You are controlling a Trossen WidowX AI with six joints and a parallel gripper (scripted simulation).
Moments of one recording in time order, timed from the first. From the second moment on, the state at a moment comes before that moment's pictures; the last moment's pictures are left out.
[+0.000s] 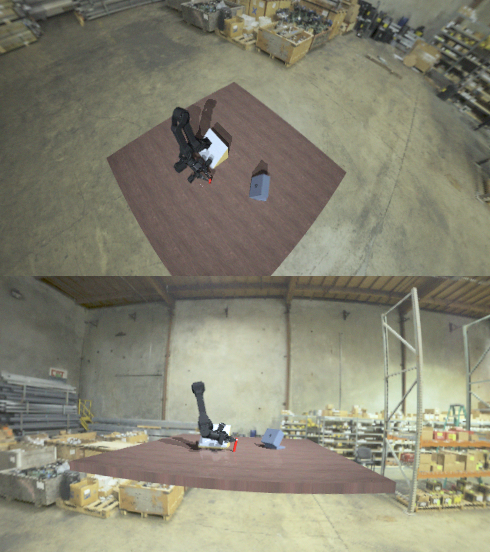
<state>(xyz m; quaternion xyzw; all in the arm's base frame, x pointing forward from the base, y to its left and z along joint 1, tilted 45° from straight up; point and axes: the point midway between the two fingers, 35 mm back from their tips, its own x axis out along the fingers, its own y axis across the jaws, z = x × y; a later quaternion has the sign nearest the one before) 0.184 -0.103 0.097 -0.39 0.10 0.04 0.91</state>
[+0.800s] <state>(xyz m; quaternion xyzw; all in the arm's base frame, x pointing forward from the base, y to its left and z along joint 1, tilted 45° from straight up) 0.180 -0.104 0.095 -0.40 0.09 0.04 0.91</state>
